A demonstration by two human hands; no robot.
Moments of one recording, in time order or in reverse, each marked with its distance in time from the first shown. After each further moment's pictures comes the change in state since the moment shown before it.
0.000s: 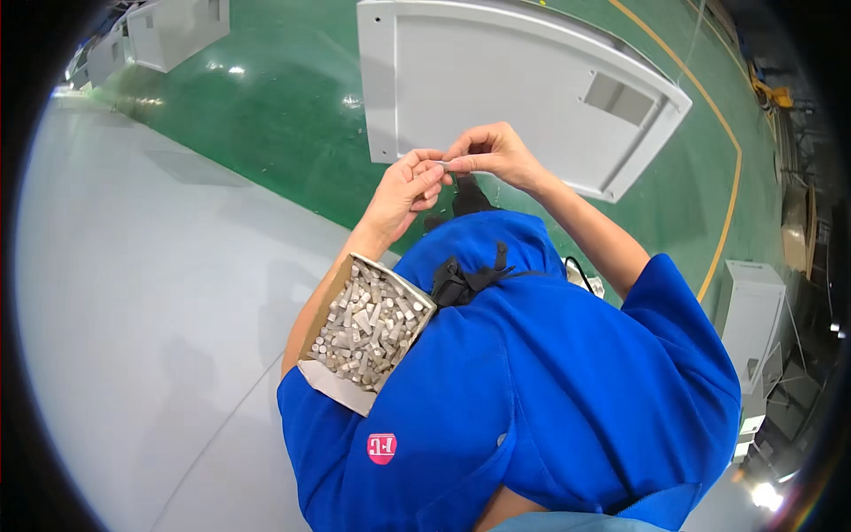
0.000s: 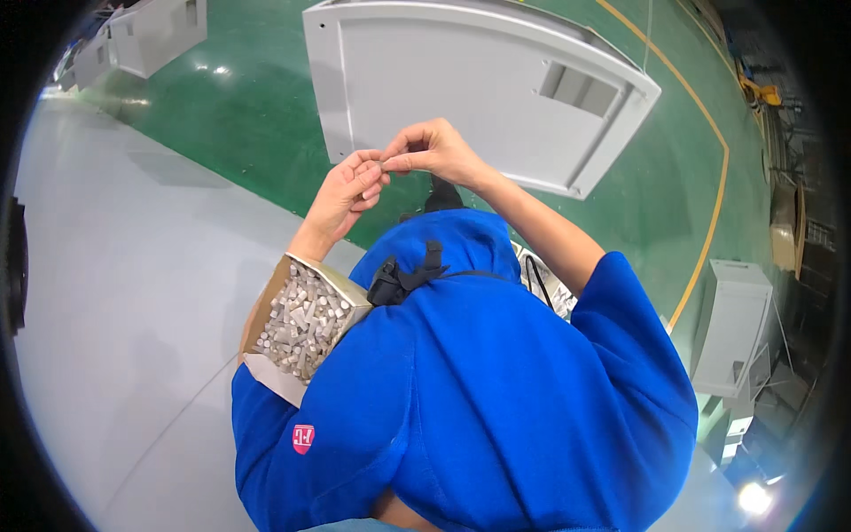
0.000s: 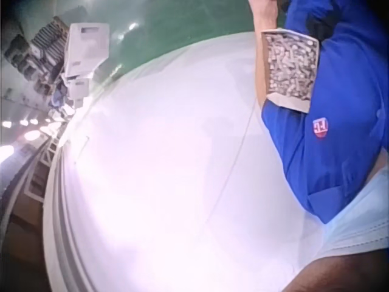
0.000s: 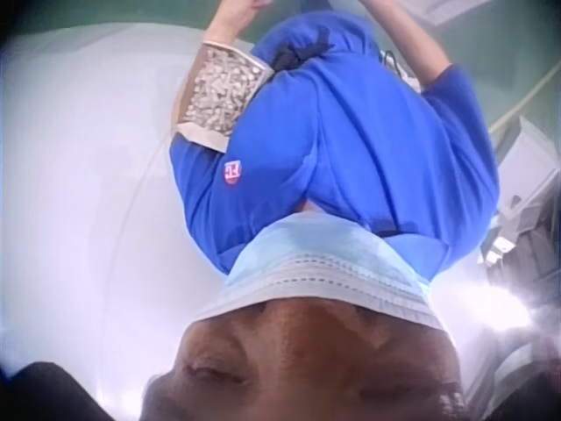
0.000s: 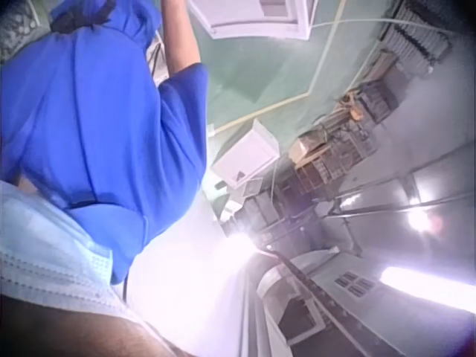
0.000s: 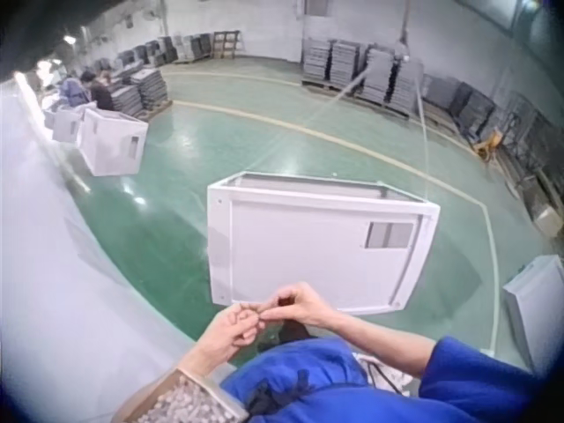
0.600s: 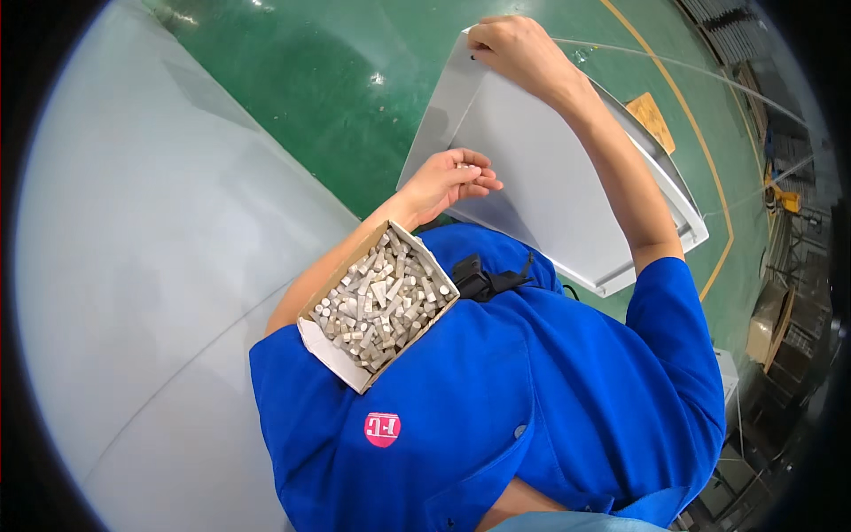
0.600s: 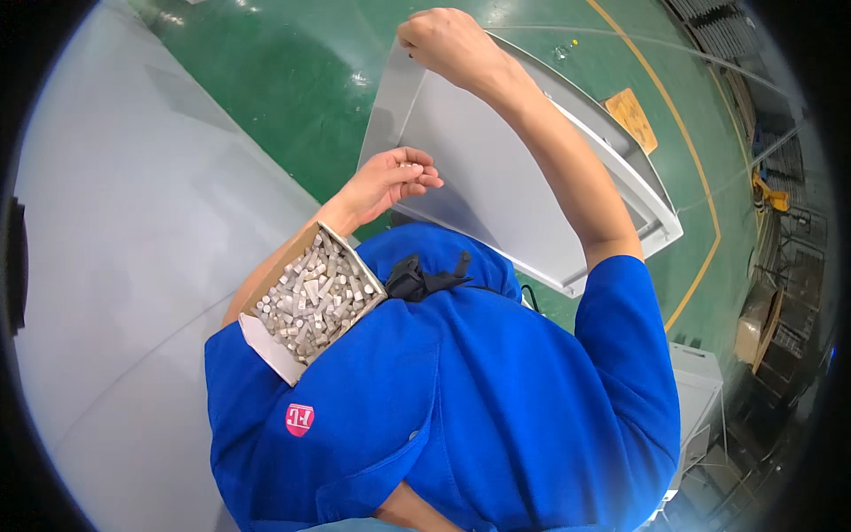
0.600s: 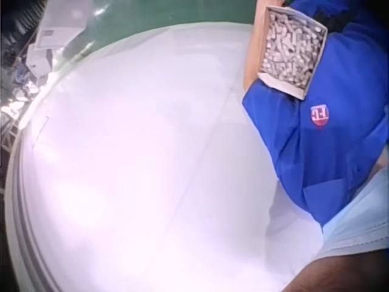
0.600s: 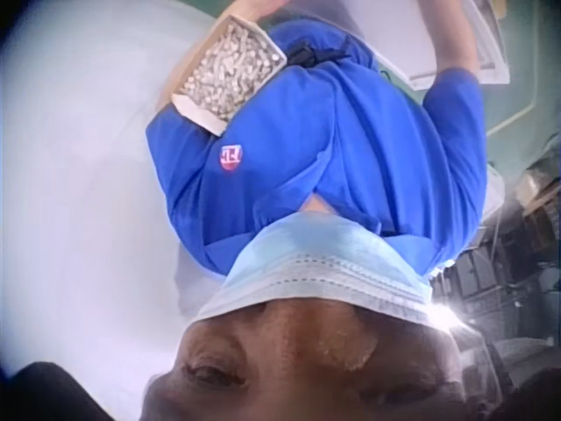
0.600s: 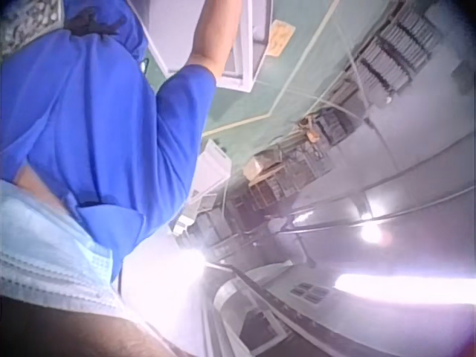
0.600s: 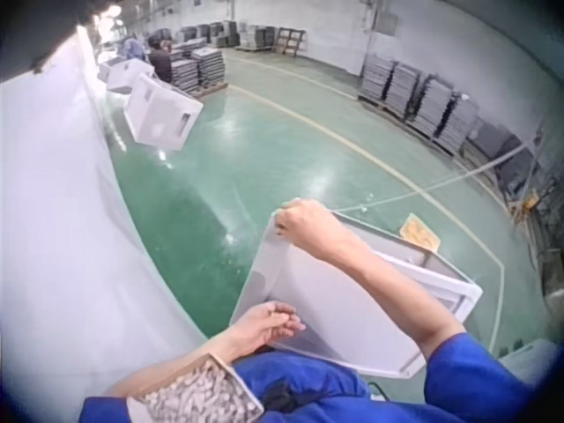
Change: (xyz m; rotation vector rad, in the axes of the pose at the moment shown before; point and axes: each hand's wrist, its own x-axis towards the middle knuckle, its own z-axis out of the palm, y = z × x) left_hand -0.008 -0.003 -0.004 -0.074 0.053 -0.018; right_hand 0.139 -0.109 0.008 -1.445 -0.071 -0.507
